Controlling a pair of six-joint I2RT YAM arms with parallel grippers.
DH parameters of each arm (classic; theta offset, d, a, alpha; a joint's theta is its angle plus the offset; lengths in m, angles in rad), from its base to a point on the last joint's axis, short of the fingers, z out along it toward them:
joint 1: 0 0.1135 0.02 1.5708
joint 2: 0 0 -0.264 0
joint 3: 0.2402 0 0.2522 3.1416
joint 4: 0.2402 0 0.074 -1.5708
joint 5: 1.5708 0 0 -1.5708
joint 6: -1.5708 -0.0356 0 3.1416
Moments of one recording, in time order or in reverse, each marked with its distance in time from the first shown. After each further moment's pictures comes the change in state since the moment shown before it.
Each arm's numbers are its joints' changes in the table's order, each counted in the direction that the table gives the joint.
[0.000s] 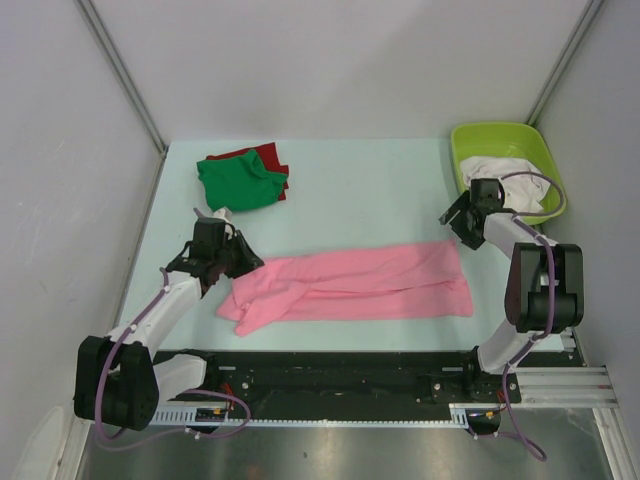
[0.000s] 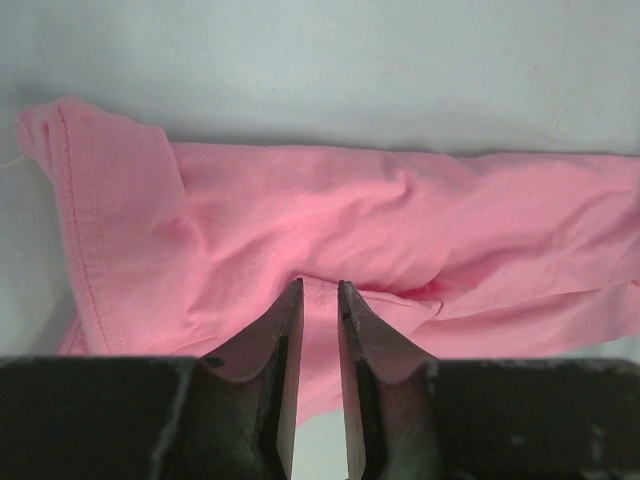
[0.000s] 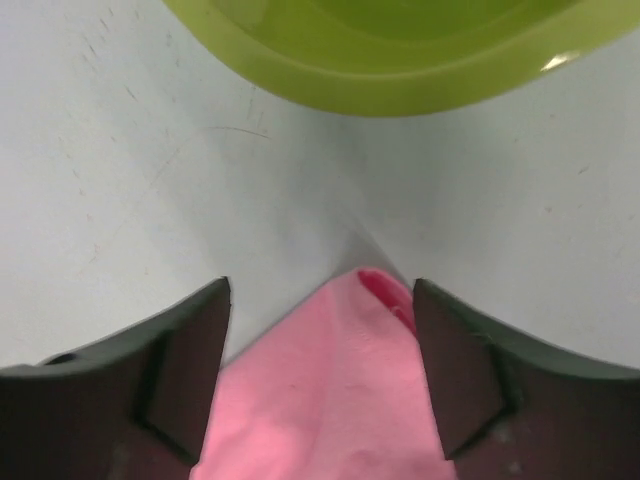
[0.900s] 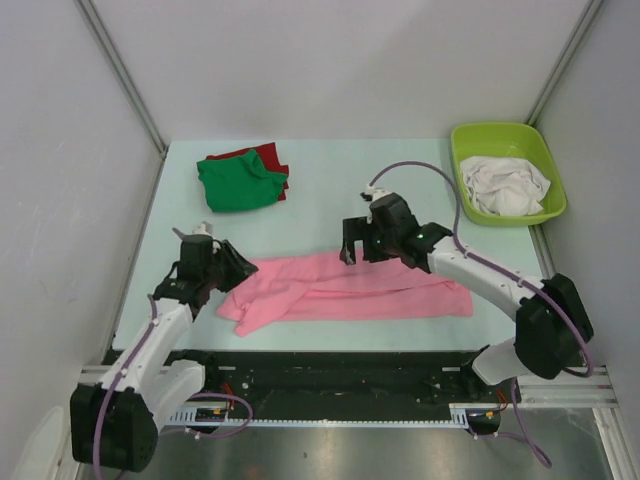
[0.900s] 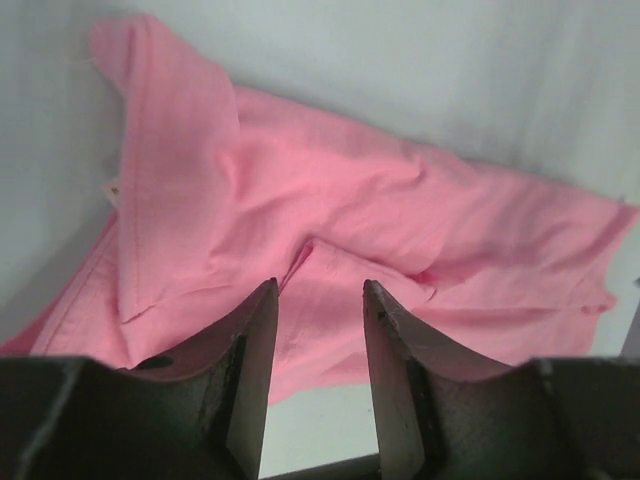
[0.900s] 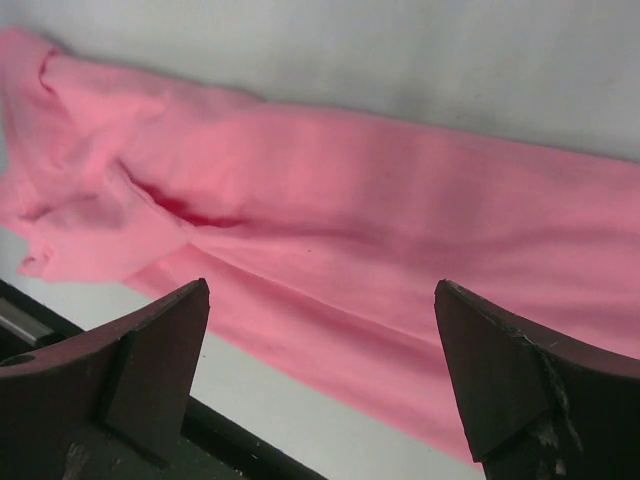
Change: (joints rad) left arm 0.026 0.174 -0.113 0.046 -0.021 0.126; right arm 0.679 0.261 0.029 0.117 -0.105 0.222
